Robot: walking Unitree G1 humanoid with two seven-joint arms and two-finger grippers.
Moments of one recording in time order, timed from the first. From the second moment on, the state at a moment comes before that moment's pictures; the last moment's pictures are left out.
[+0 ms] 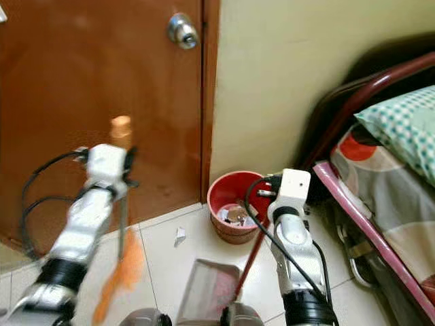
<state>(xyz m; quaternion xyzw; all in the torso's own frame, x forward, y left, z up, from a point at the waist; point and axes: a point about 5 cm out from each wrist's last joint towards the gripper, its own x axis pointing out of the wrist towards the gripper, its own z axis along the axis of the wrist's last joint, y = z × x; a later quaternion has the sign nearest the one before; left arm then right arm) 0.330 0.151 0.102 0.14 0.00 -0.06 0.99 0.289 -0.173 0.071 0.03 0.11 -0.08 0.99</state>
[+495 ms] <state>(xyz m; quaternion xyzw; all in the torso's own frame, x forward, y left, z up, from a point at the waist) 0.333 0.086 0.099 0.12 -0.04 -0.16 0.98 0.293 -0.190 0.075 0.01 0.12 -0.14 0.98</state>
